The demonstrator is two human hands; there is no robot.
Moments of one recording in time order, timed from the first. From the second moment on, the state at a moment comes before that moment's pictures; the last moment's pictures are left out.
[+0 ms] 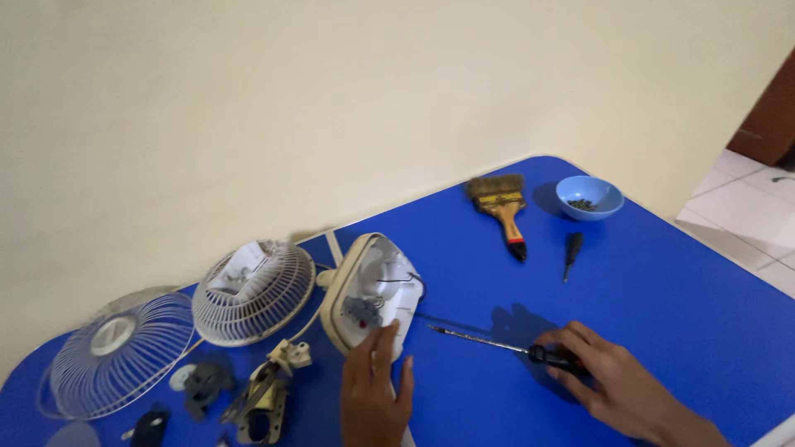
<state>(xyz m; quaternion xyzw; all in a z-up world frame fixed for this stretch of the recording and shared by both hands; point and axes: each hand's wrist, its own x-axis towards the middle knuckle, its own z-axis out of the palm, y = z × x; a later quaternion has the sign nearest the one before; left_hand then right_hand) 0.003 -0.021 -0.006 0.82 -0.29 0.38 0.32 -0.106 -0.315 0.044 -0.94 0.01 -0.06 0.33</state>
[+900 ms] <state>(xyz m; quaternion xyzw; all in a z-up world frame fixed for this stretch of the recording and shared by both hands) 0.076 -0.254 0.018 0.74 -0.32 0.04 0.59 -0.118 -0.490 -0.018 -0.87 0.32 -0.27 0.27</state>
